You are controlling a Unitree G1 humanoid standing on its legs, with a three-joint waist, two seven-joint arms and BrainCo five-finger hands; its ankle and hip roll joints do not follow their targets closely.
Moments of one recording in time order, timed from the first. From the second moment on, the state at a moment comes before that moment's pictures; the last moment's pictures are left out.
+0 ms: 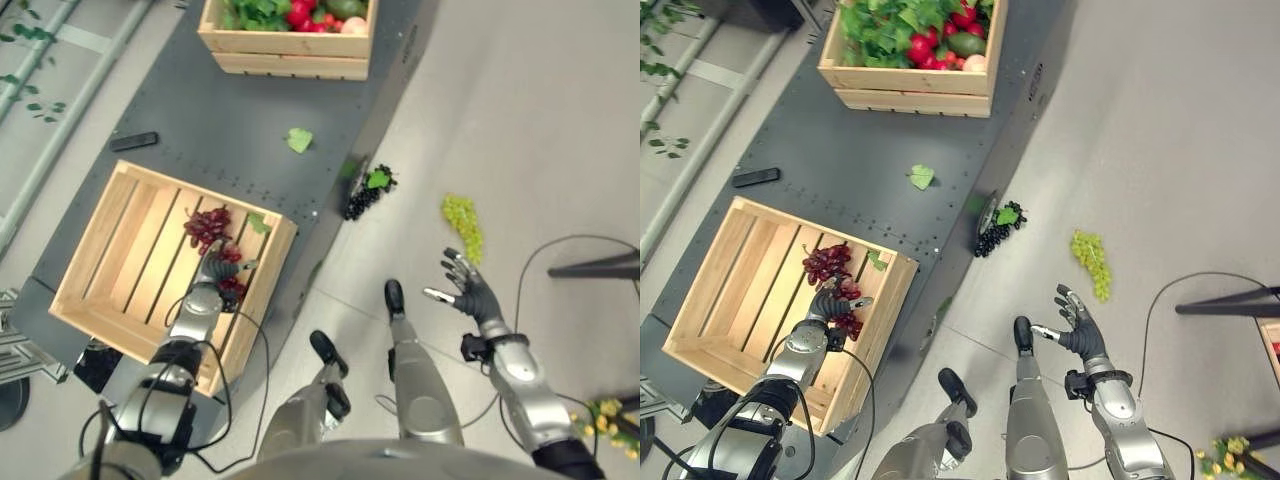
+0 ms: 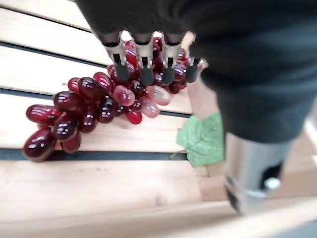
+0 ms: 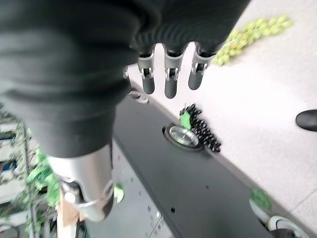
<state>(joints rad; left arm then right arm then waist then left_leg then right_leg) -0.46 0.38 -0.13 0.97 -0.07 -0.05 0.20 0.16 -0.38 0.09 0.11 0.22 -0.16 -0.03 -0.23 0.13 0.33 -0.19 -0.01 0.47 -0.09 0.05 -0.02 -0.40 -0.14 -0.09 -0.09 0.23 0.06</state>
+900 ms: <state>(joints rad) -0.19 0.26 -0.02 0.54 -0.30 -0.14 0.35 0.16 -0.40 0.09 0.07 0.22 -0.20 -0.12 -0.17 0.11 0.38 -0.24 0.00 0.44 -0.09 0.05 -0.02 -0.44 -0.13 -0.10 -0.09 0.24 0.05</state>
